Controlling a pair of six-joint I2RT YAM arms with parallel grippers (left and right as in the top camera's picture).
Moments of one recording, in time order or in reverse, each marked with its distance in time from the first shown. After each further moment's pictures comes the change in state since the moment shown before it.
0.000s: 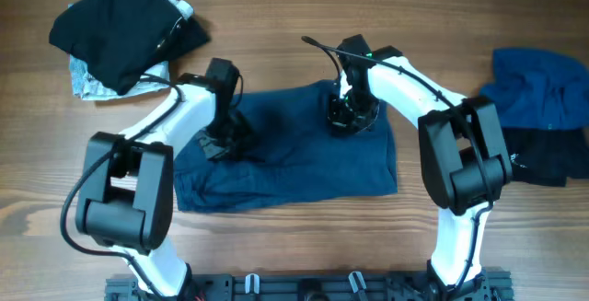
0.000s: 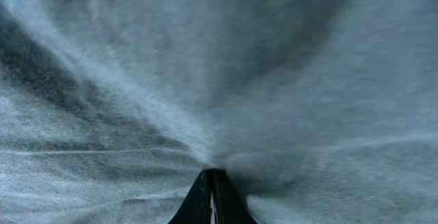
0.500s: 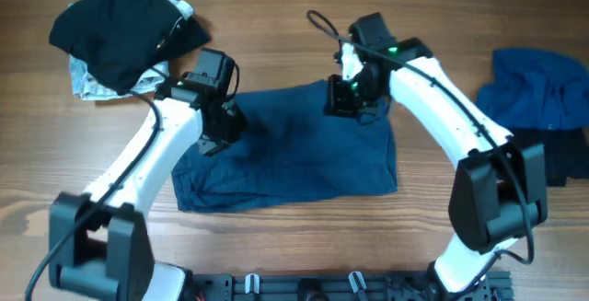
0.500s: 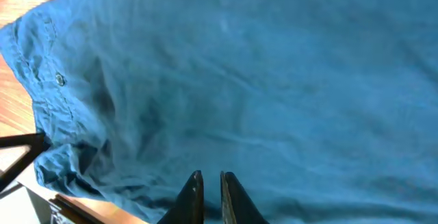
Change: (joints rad) left arm -0.044 -0.238 0.000 -0.005 -0.029 -0.052; right arm 0.014 -0.240 -0.002 0.020 -0.073 -0.052
